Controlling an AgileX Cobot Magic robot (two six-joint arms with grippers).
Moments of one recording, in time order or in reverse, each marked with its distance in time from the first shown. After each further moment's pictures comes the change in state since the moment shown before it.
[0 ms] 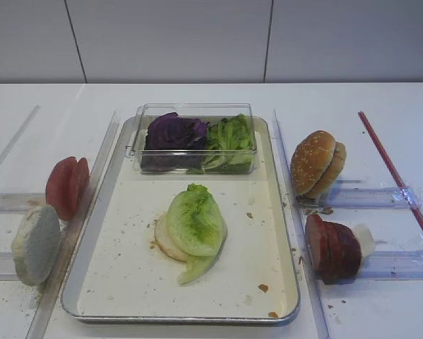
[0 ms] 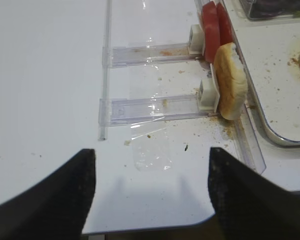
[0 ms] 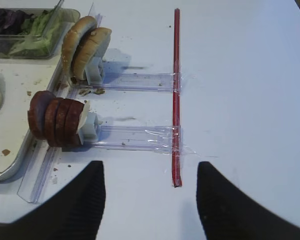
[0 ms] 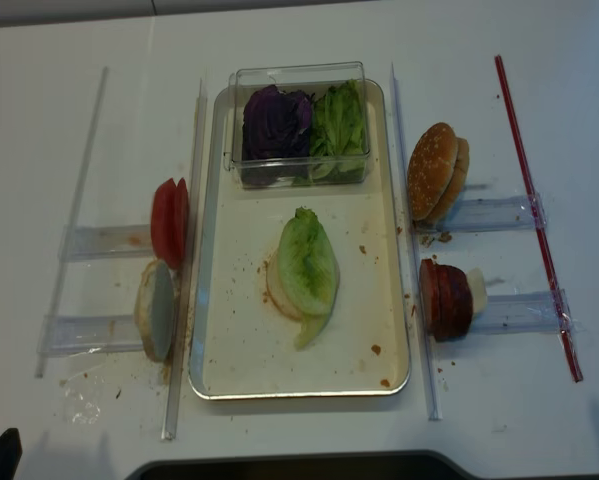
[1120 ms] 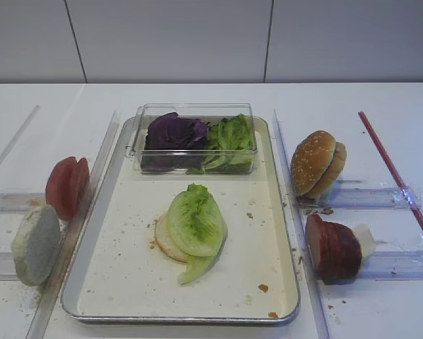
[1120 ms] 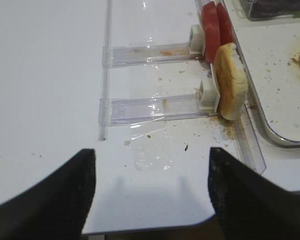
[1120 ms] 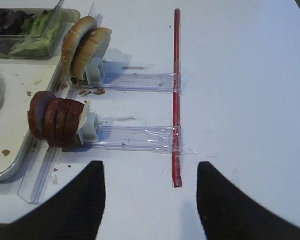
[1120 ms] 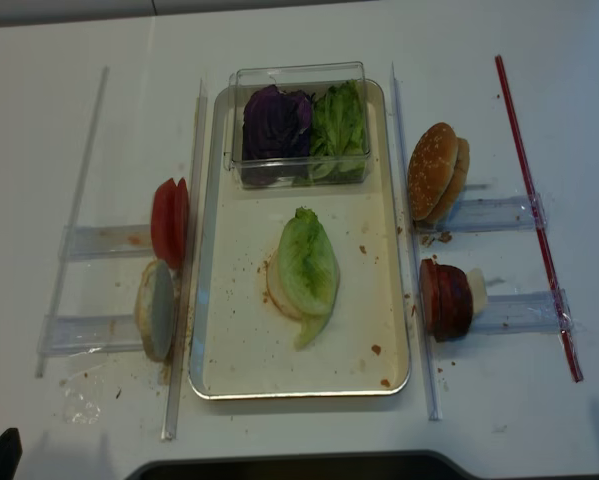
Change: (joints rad) left arm 0.000 0.000 0.000 0.000 0.000 0.000; right arm 0.000 0.000 0.000 0.000 0.000 0.002
